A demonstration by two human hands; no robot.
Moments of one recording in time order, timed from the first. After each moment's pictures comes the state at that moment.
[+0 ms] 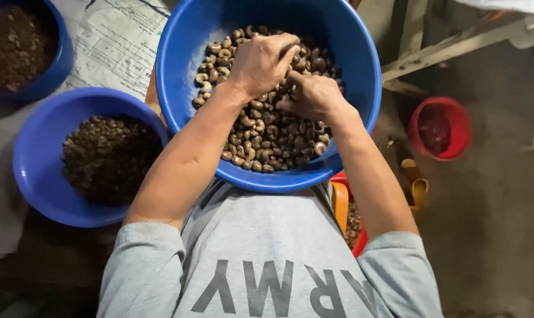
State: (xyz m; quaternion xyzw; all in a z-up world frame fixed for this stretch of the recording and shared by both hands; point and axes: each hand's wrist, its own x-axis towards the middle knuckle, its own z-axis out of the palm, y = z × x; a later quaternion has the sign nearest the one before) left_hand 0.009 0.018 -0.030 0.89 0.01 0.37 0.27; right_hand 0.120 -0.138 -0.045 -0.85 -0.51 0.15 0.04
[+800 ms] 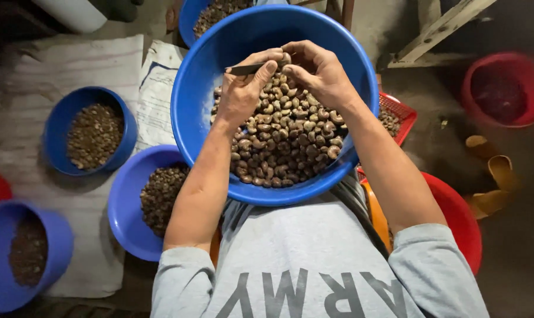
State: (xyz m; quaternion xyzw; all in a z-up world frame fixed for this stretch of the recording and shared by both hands) left_hand -0.008 0.008 0.010 0.72 -0.02 0.27 0.64; right_hand 0.122 -0.152 0.000 -0.59 -0.43 0.23 0.64
